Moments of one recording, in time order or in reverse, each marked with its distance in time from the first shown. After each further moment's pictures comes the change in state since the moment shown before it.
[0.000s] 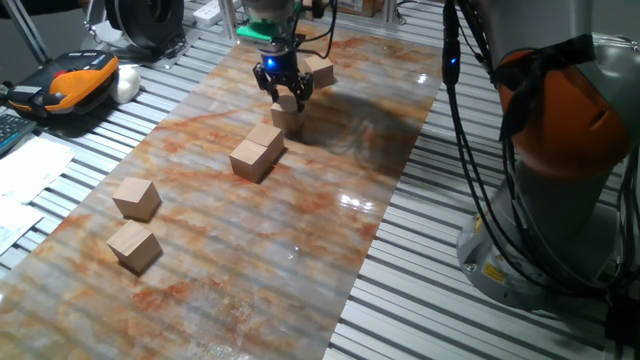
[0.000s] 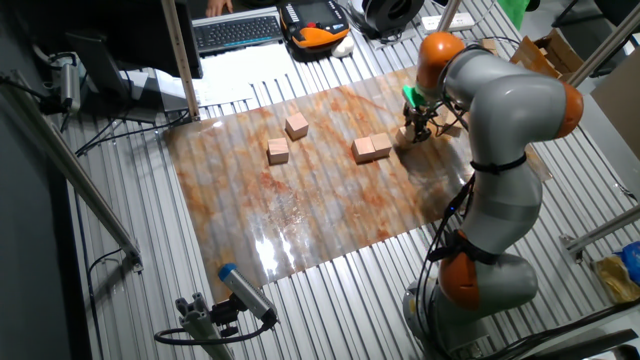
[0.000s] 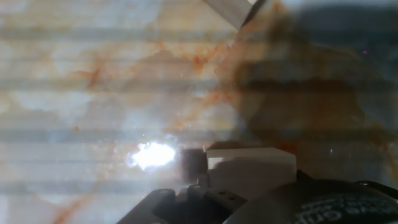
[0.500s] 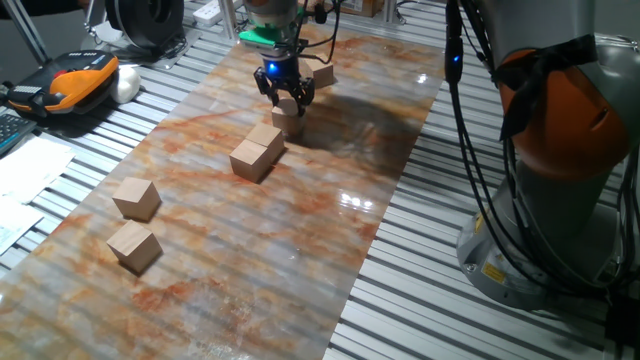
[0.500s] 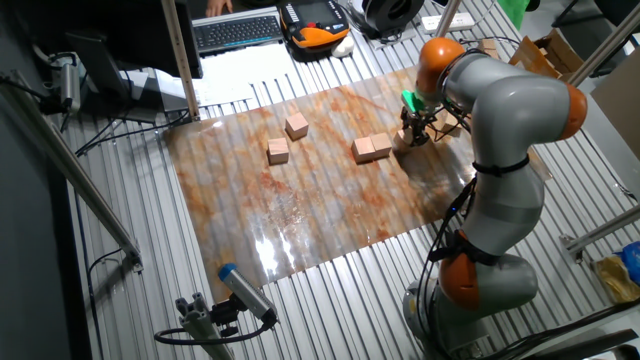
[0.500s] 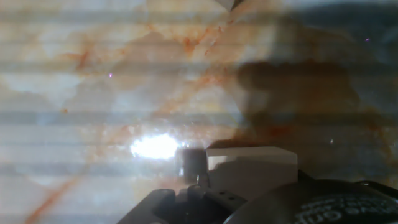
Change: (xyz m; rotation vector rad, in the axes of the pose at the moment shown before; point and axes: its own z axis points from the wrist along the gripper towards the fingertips) arm 0.007 -0.011 0.001 -0.007 0.021 -0.019
